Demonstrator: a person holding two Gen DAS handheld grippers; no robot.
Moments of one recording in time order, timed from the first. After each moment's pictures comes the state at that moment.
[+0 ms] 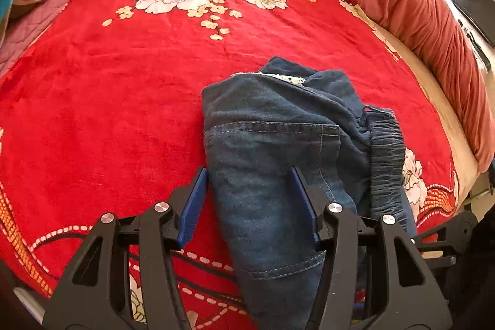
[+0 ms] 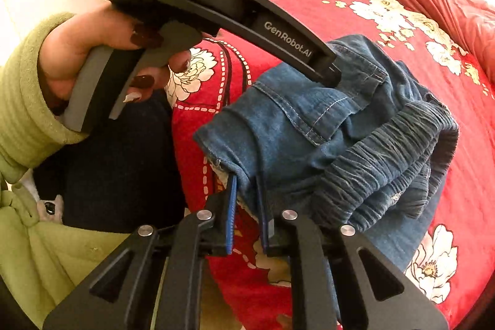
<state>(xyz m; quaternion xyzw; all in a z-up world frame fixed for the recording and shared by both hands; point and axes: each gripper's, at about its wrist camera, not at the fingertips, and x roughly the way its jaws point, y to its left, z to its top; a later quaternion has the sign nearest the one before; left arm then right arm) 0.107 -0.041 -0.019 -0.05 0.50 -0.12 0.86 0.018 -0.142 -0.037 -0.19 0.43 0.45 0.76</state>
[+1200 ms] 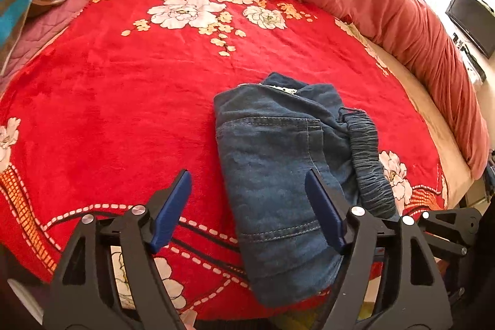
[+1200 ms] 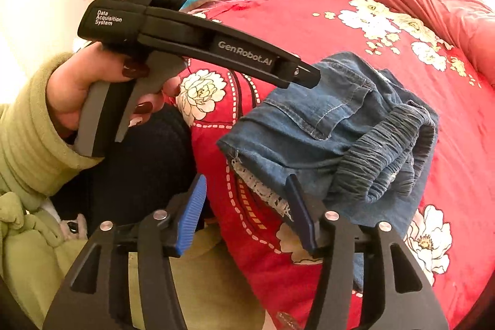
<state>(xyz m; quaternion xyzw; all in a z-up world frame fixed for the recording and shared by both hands) 0.076 -0.024 0.004 -0.07 0.47 -0.12 0.87 -0.006 -0.151 -0.007 -0.15 0.43 0.43 0.78</state>
